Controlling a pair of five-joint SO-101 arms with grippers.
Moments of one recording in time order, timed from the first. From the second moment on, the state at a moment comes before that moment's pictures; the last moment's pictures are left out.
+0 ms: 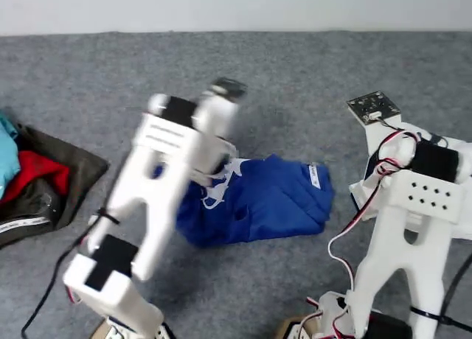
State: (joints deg) left arm 22.4 8.7 -6.5 98.8 -0.6; right arm 14.4 -24.9 14.3 98.5 35.3
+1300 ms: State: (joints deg) left arm 39.0 44.4 -55.9 99.2 8.7; right arm 28.5 -24.9 19.6 93.9 35.4
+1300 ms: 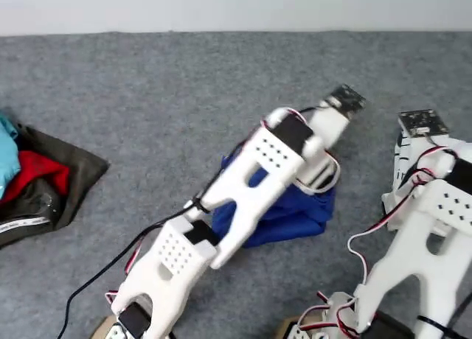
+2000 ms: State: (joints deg) left arm 6.3 8.9 -13.1 99.3 -1.9; right arm -4.5 -5.5 0.6 93.5 9.8
